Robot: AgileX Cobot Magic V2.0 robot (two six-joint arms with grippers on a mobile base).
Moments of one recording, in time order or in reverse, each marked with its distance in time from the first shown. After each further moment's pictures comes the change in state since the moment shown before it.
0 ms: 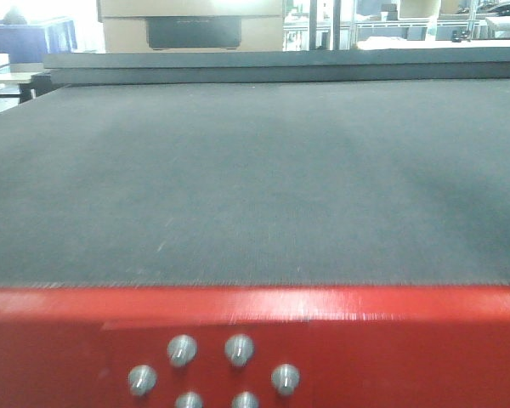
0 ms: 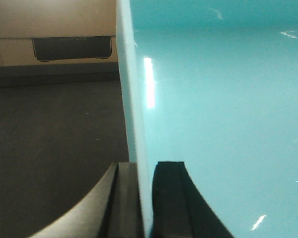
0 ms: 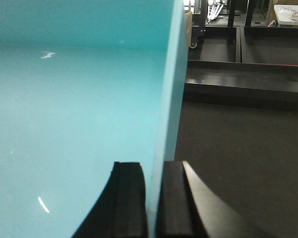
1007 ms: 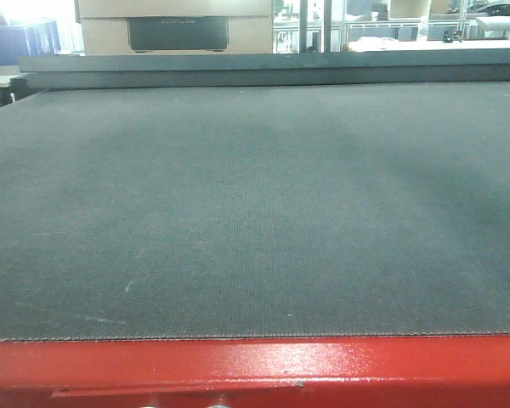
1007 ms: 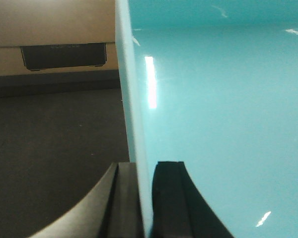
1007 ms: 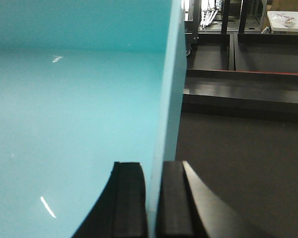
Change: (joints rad) left arm 0.000 0.000 0.000 0.000 0.000 0.000; right arm 0.000 0.000 0.000 0.000 -0.016 -0.002
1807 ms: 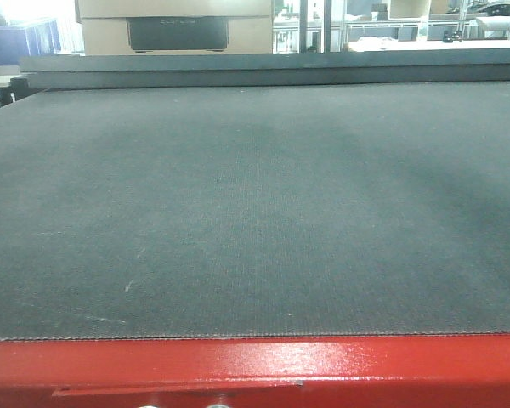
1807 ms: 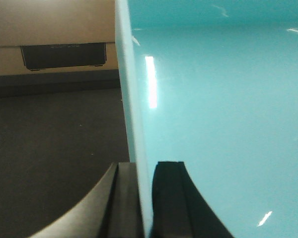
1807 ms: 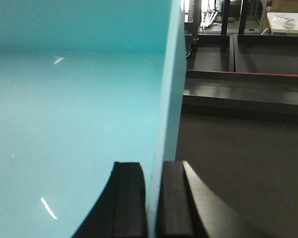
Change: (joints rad) left arm 0.000 0.000 0.000 0.000 0.000 0.000; right arm 0.000 0.000 0.000 0.000 -0.004 0.000
